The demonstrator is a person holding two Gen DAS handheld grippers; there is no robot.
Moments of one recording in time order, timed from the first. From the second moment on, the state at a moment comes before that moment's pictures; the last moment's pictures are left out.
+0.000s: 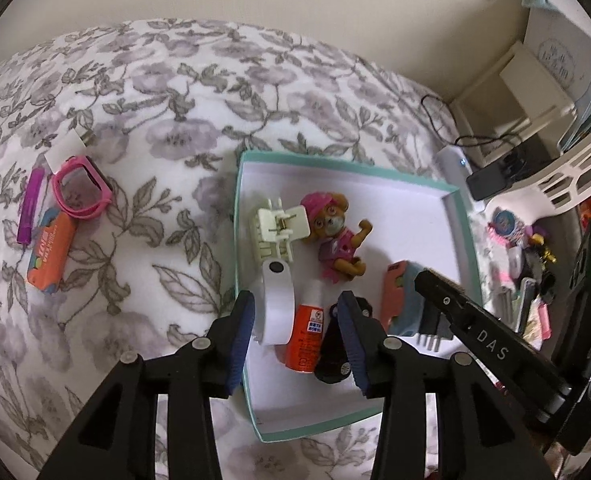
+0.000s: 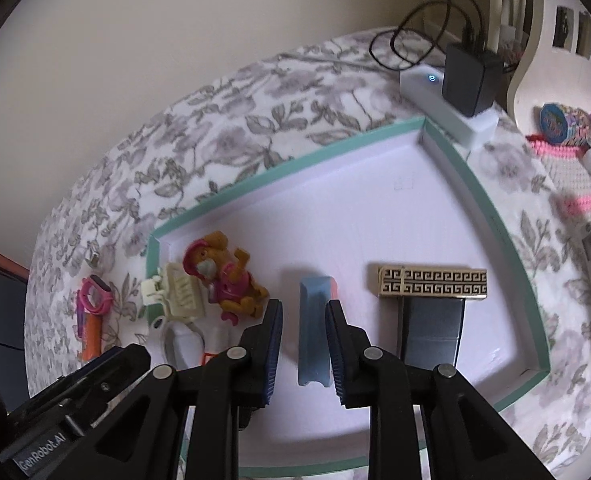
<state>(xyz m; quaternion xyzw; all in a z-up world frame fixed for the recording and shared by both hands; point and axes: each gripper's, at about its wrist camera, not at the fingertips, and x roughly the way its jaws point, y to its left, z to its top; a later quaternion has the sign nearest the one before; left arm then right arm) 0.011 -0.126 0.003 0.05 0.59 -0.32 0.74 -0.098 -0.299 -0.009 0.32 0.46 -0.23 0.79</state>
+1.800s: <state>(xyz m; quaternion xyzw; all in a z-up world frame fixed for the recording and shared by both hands) 0.078 -0.048 0.010 0.02 0.53 -0.16 0.83 -0.079 -0.271 -0.005 0.26 0.44 -0.24 0.83</state>
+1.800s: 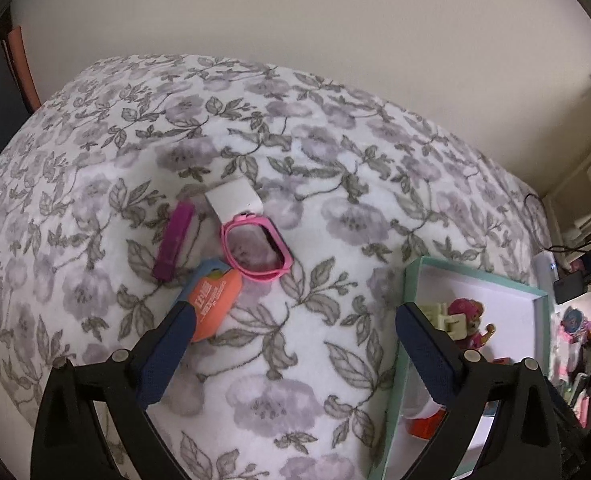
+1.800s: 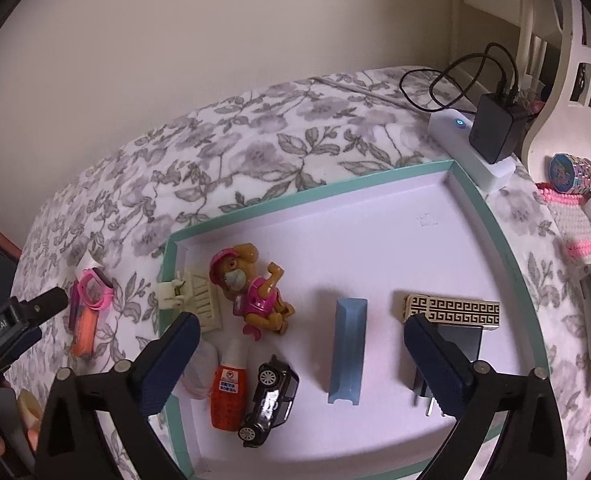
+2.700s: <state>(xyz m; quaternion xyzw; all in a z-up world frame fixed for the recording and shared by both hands) 0.111 0.003 0.028 -0.03 0.49 -0.12 0.86 -0.050 -0.221 0.018 0.18 0.39 -0.20 0.88</state>
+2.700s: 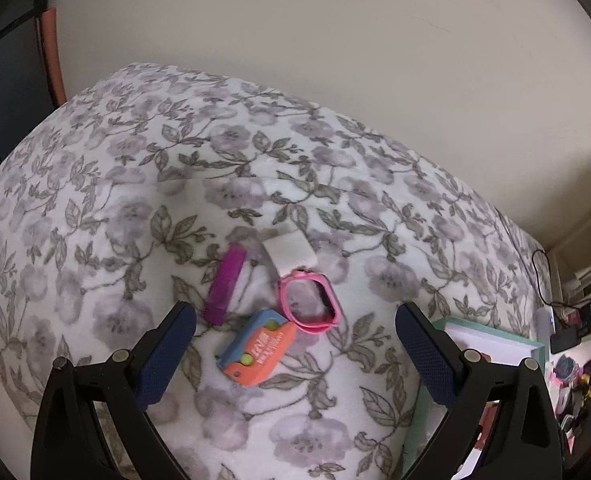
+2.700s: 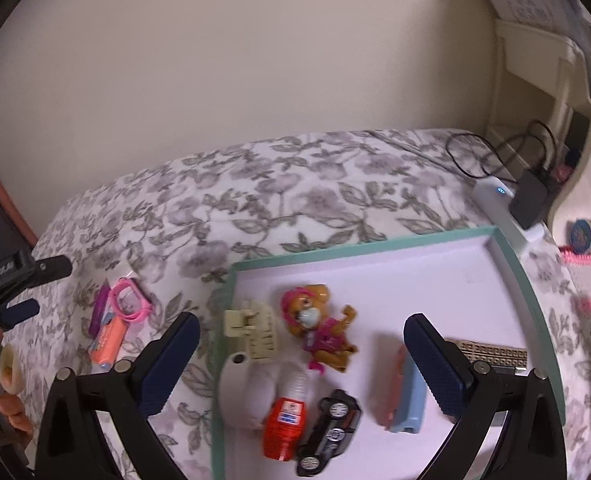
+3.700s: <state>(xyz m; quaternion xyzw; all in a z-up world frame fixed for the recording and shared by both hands) 0.151 0.073 -0.017 -0.03 0.54 -0.04 0.84 0.043 -0.107 -0.024 0.13 0.46 -0.05 0.88</state>
